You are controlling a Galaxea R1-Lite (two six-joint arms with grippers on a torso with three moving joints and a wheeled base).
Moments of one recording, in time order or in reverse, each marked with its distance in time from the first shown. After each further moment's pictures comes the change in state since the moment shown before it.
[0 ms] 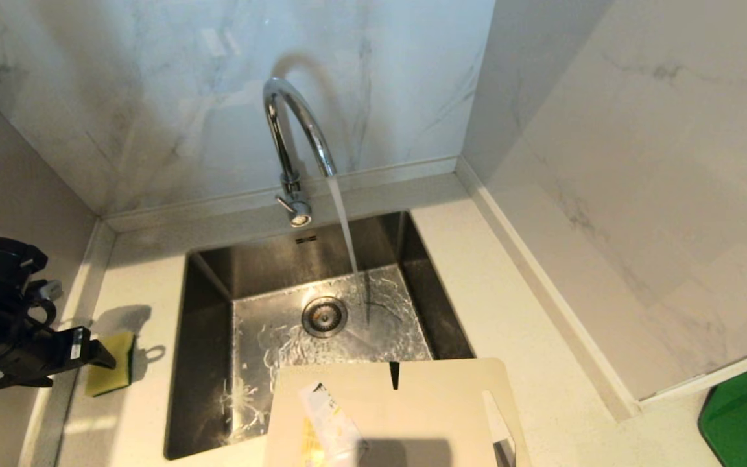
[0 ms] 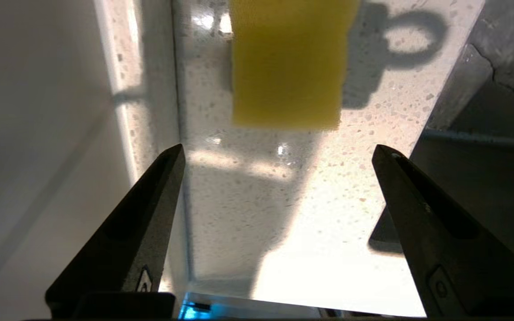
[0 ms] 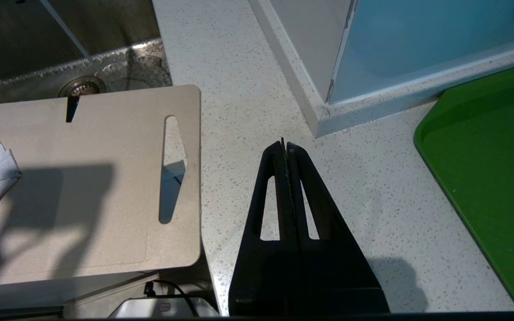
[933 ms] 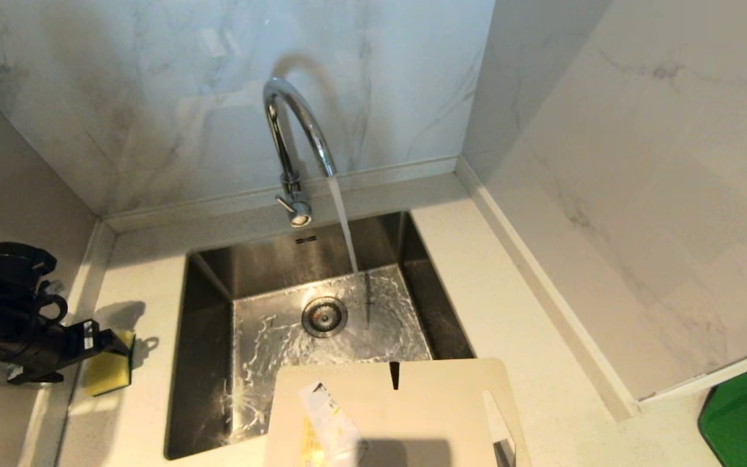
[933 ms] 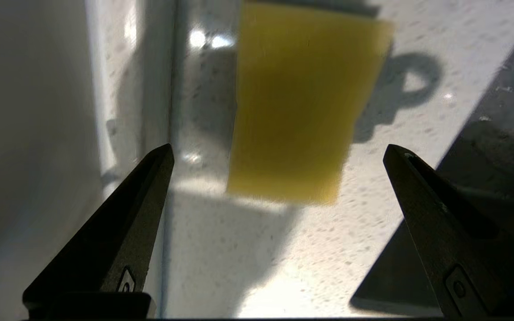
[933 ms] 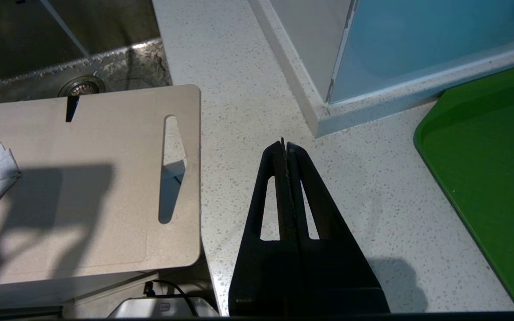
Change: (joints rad) left arm 0.031 0.096 -0.018 -0.133 -0.037 -0.085; right arm 0.000 0.000 0.000 0.000 0.000 0.000
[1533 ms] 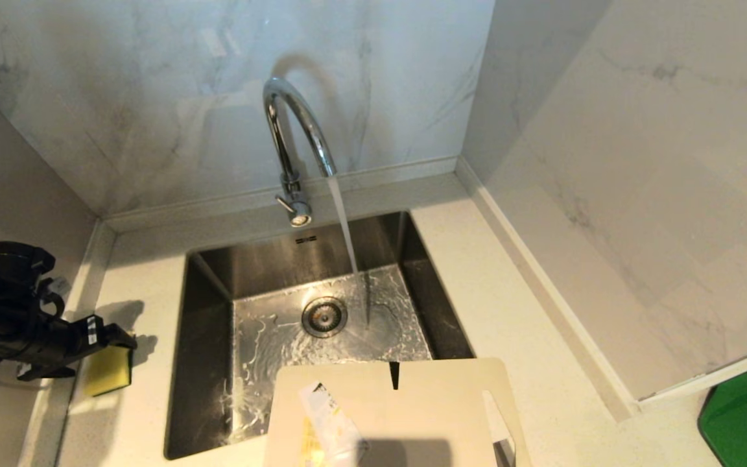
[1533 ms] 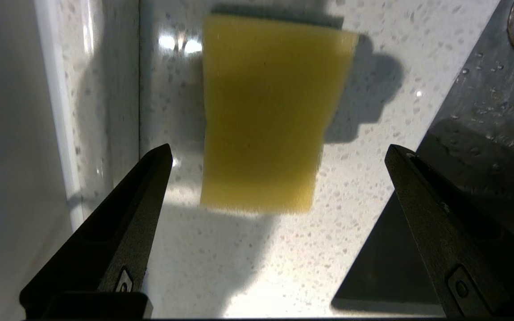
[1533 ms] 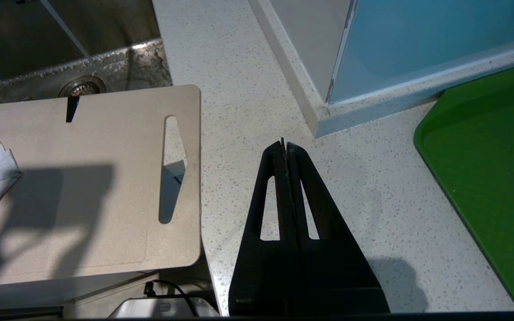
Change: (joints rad) left arm 0.008 0.010 0.001 -0.037 -0.076 -0.006; right arm 0.000 0.000 0.000 0.000 0.000 0.000
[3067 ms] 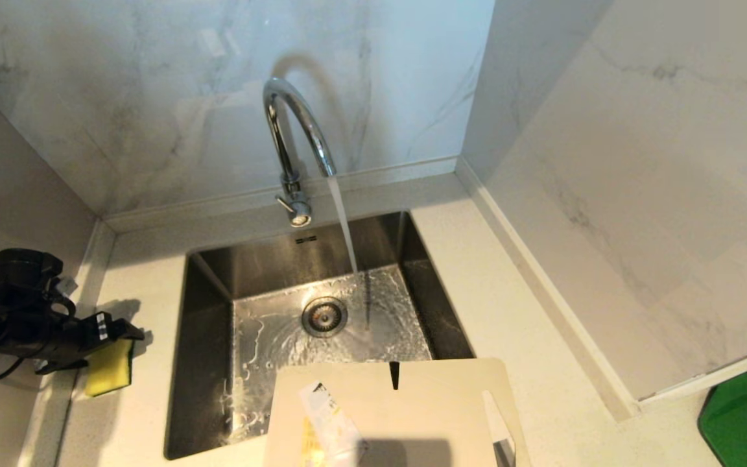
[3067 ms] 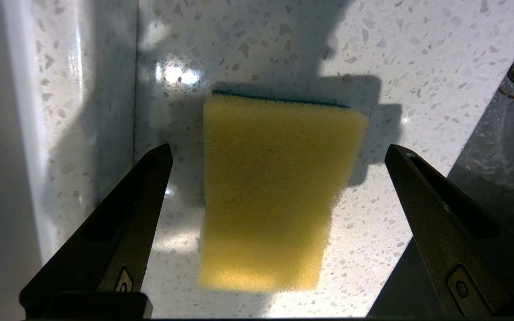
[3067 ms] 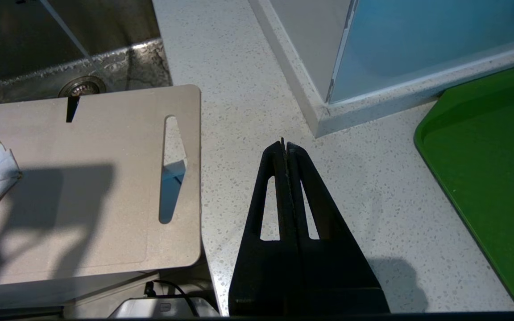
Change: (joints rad) left arm 0.016 0.085 0.013 -0.185 -0.021 -0.013; right arm 0.000 0.000 0.000 0.000 0.000 0.000
